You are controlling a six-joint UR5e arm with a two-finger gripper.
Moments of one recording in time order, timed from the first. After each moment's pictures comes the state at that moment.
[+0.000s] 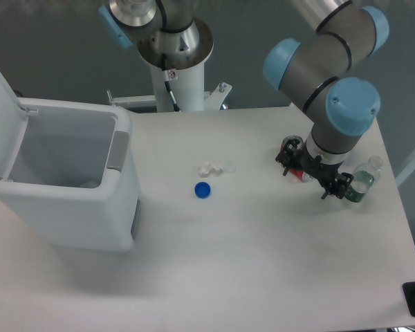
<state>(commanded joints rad) 2.69 -2.00 -1.43 -1.32 1.58 1.29</state>
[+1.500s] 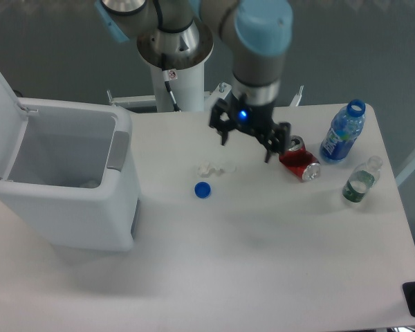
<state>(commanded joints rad) 2.53 -1.55 -1.62 -1.37 1.40 0.89</state>
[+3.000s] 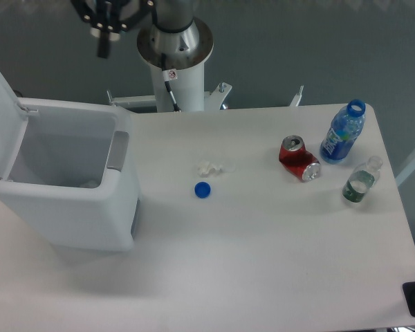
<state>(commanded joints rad) 2.29 -1.31 -1.53 -1.29 1.14 0.22</state>
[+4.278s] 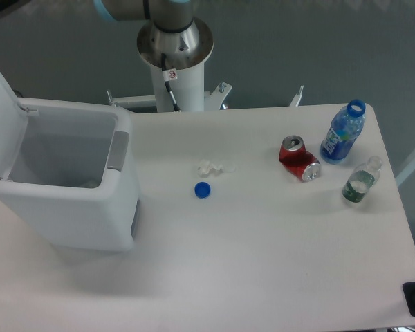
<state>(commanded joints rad) 2.02 -1.45 -1.44 -1.13 1.09 0.22</state>
